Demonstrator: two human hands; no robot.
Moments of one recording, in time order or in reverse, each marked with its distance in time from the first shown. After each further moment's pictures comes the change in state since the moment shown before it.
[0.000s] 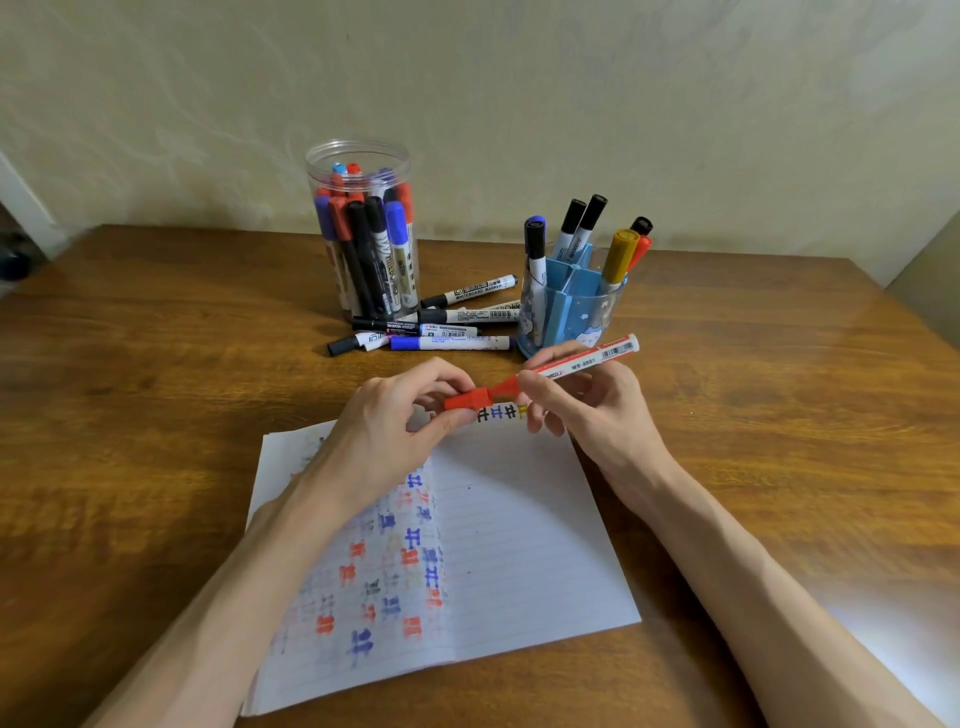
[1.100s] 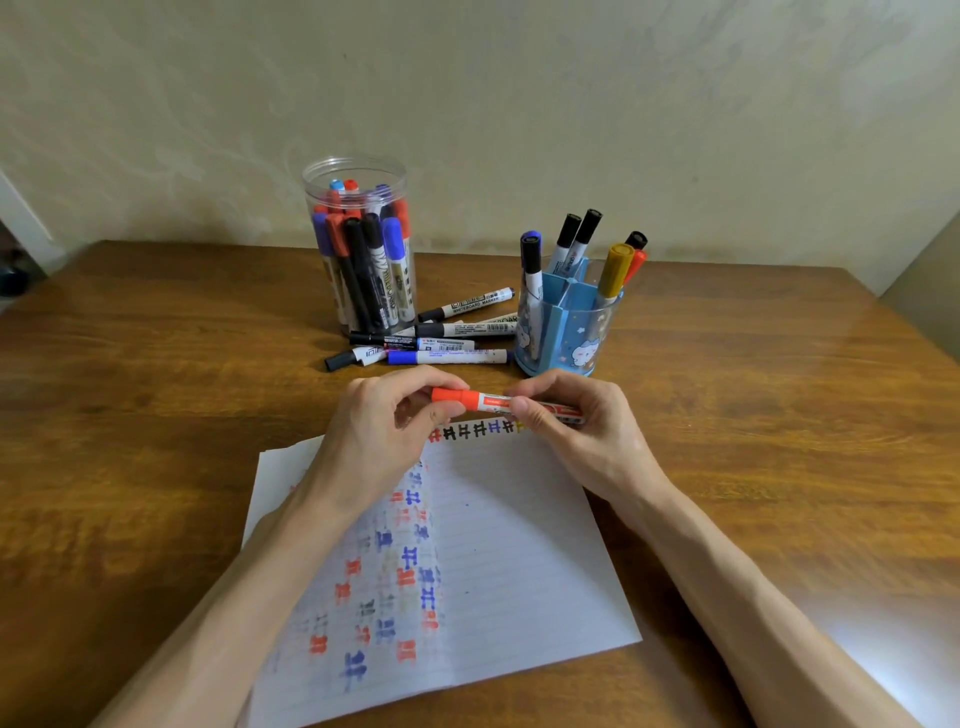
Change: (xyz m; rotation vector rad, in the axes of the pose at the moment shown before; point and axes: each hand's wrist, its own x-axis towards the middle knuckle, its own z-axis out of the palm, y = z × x) left_hand 0.007 0.001 -0.002 -0.031 0.143 -0.022; right_hand 0.003 0.013 -0.002 -0.204 -0.043 -0.031
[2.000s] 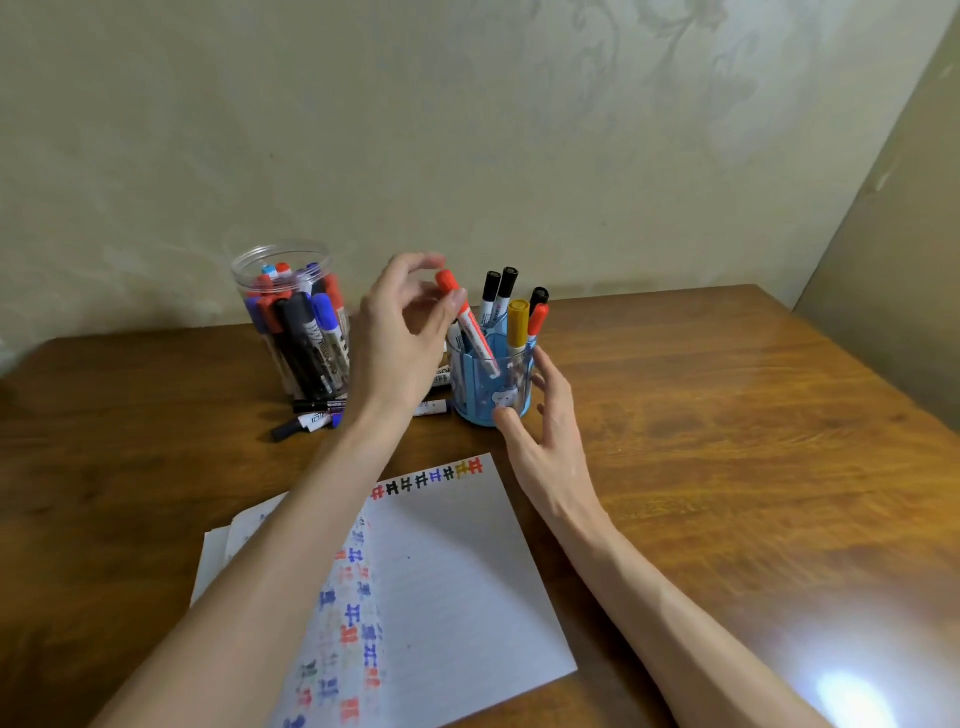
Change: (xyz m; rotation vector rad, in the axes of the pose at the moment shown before) left_hand 0.110 0.079 0.033 -0.226 0.289 0.098; right_hand 0.004 0.006 -0.010 0.014 0.367 0.016
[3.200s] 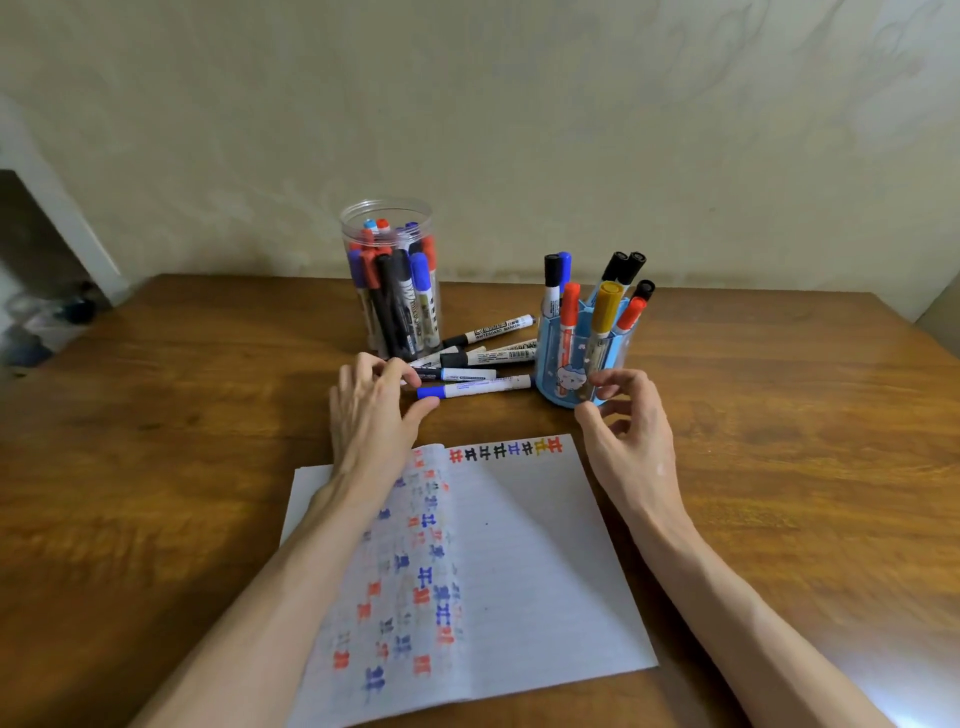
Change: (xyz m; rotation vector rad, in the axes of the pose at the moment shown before) left_hand -0.075 -0.114 -0.078 0.847 -0.063 -0.239; right_hand -0.001 0.003 0.010 -0.201 0.076 0.031
